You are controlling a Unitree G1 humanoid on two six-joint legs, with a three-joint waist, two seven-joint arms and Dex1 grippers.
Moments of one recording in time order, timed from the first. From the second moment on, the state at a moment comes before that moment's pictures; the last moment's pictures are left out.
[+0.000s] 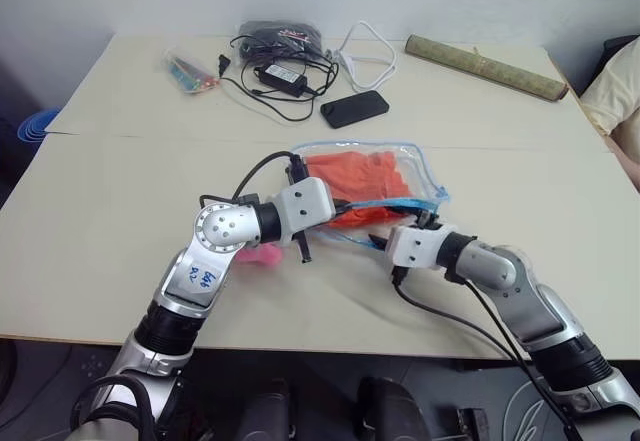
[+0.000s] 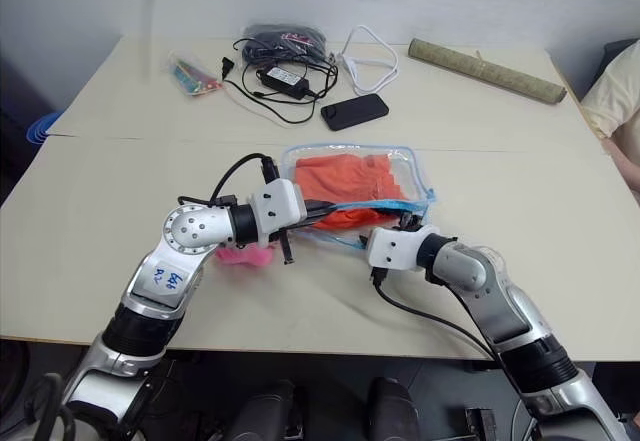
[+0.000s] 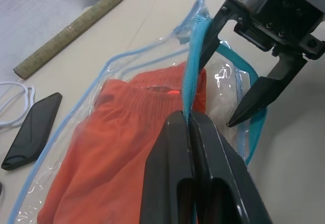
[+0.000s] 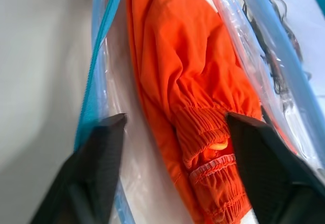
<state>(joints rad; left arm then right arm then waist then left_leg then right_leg) -0.57 0.41 -0.24 -0.22 0.02 0.28 -0.76 -0.36 -0.66 0.27 -0.09 -0.33 -0.16 0.54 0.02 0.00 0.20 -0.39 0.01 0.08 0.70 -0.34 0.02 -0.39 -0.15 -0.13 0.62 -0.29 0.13</state>
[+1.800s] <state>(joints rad) -0.65 0.33 -0.23 -0.16 -0.03 0.40 -0.63 -0.59 -0.75 0.42 0.08 -0.56 -0.59 0.52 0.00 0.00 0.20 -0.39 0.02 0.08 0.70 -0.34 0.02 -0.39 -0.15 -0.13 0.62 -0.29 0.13</state>
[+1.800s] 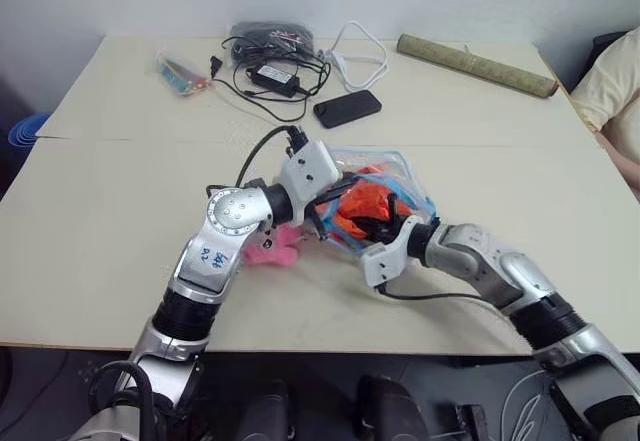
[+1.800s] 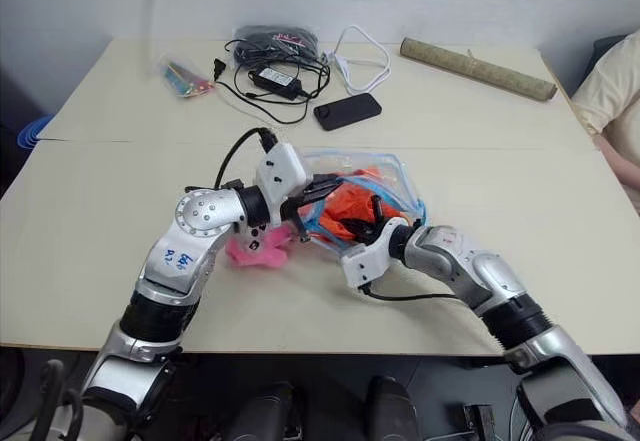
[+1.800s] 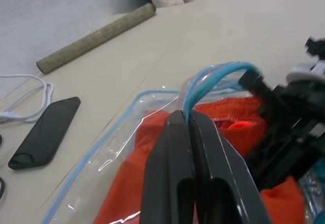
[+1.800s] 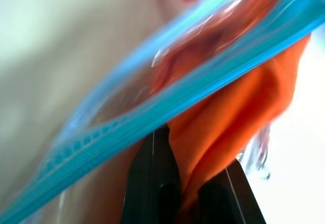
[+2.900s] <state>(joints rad) -0.53 0.51 -0.24 -0.13 0.04 0.21 -0.75 -0.49 -1.34 -0.02 0.60 -0.66 -0.98 0.33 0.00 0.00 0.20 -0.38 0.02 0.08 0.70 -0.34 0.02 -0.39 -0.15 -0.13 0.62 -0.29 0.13</state>
